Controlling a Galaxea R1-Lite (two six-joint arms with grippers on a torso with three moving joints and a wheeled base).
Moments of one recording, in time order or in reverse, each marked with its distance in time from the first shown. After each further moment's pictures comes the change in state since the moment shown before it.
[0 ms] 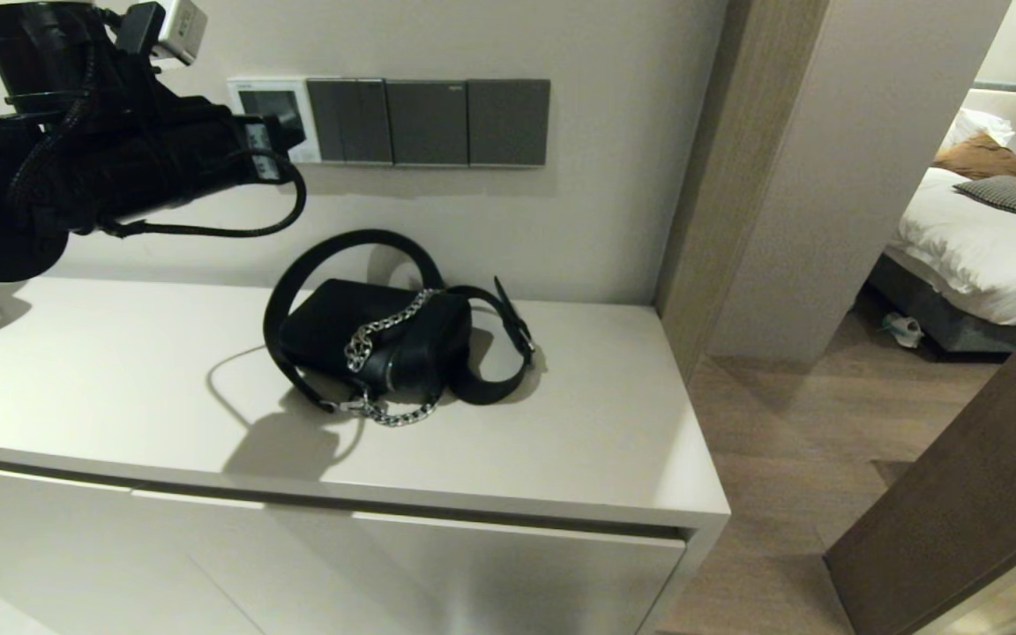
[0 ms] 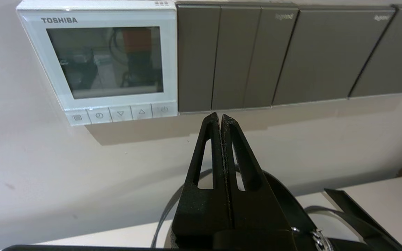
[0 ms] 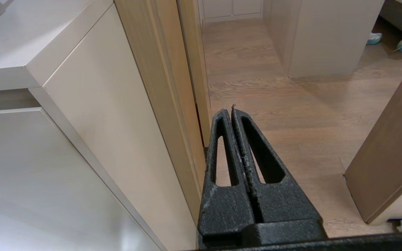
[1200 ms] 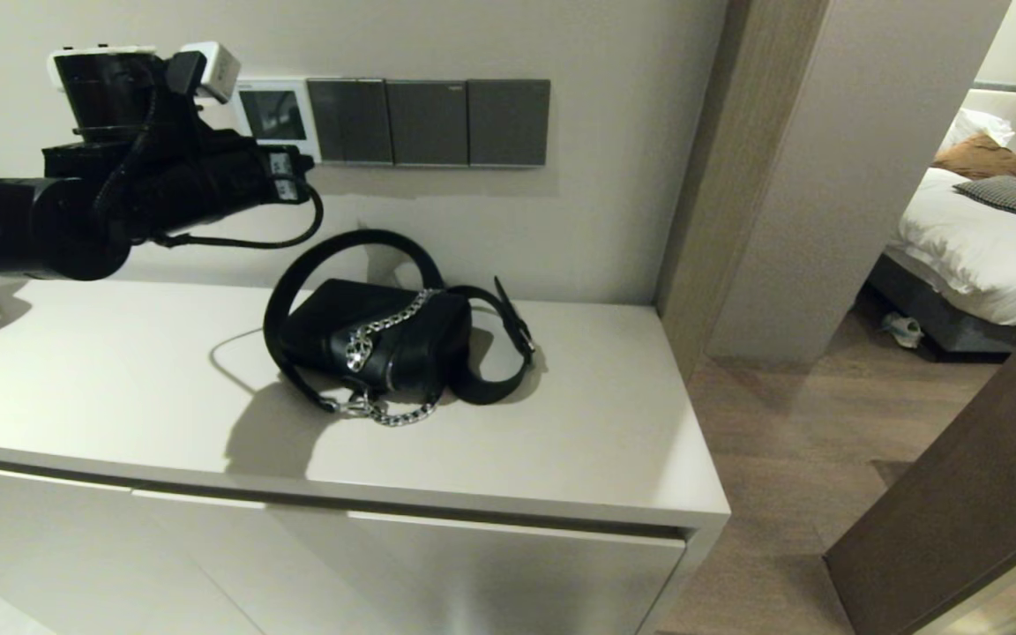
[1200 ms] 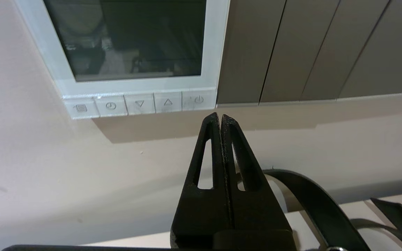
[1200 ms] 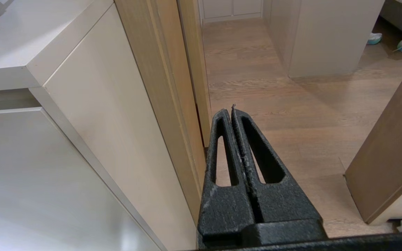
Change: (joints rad) left arm 0.039 0.138 -0.092 -0.001 -0.002 0.001; right arm 0.000 0.000 0.000 0.000 0.000 0.000
